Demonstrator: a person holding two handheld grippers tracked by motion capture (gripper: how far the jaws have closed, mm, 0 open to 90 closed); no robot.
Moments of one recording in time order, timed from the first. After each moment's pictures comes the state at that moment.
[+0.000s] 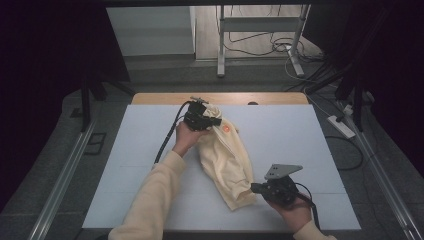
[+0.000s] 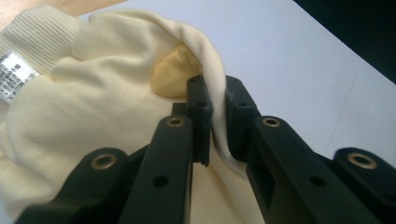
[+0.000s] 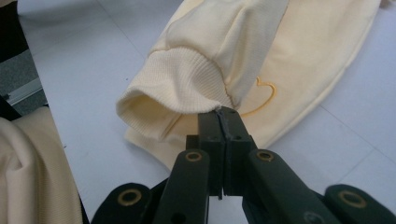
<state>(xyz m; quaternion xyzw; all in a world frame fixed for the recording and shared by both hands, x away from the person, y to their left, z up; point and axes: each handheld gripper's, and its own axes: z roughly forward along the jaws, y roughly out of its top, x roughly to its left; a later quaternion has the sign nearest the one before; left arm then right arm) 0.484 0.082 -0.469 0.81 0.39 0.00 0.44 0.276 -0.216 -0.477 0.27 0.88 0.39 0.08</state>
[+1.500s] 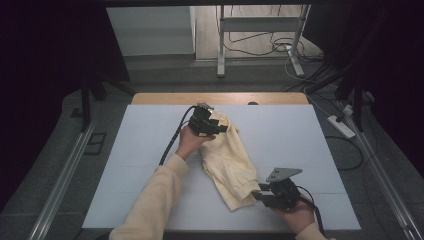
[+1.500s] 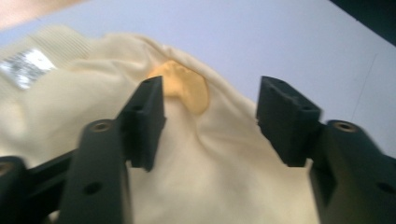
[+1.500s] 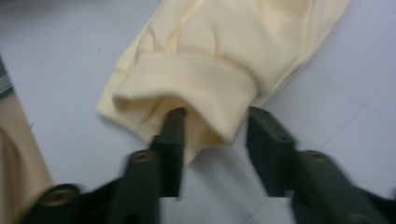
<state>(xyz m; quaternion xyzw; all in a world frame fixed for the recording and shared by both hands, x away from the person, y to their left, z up) 0.475 0.070 -0.478 0.82 0.37 0.03 0.43 0.276 -0.226 -0.494 0.30 0.88 0.35 0.09</state>
